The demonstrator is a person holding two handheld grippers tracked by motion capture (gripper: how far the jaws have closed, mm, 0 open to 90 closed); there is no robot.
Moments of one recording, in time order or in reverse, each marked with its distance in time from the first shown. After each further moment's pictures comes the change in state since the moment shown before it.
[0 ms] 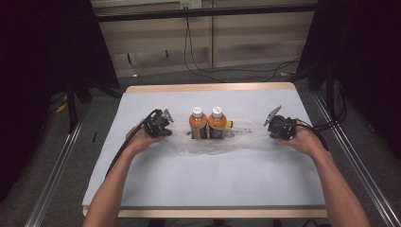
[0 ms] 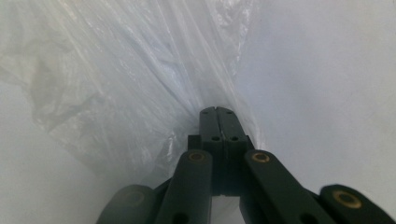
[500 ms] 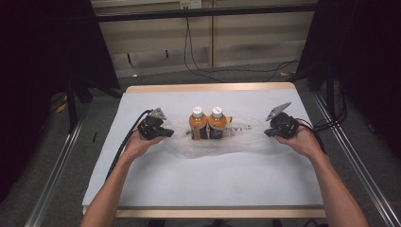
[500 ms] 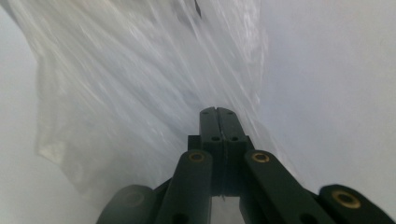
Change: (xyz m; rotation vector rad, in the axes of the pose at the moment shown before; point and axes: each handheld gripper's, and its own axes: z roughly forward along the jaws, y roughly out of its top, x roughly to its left) left arm -0.014 -0.014 -0.026 -0.280 -0.088 -0.127; right arm 0.002 0.000 -0.019 -0.234 0.090 0.123
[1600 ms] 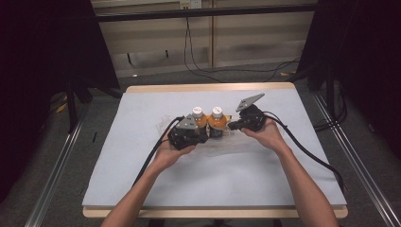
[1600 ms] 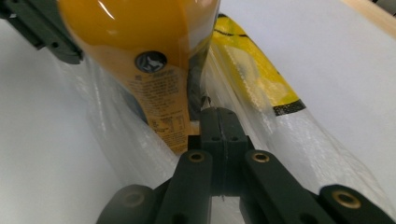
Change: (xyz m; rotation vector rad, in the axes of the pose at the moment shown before) left arm -0.093 0.053 0.035 -0.150 -0.093 0.146; right arm 0.039 0.083 0.030 -0.232 0.204 -0.031
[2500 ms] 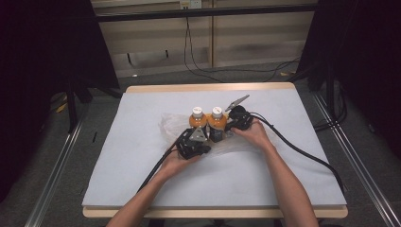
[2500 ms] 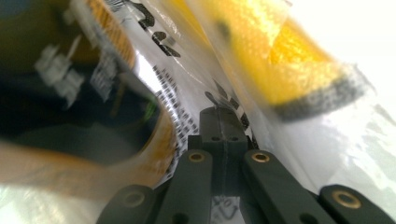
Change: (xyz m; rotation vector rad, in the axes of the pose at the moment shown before) left arm -0.007 -0.030 0.039 0.138 0.023 0.011; right arm -0.025 -0.005 0.065 0.088 0.022 0.133
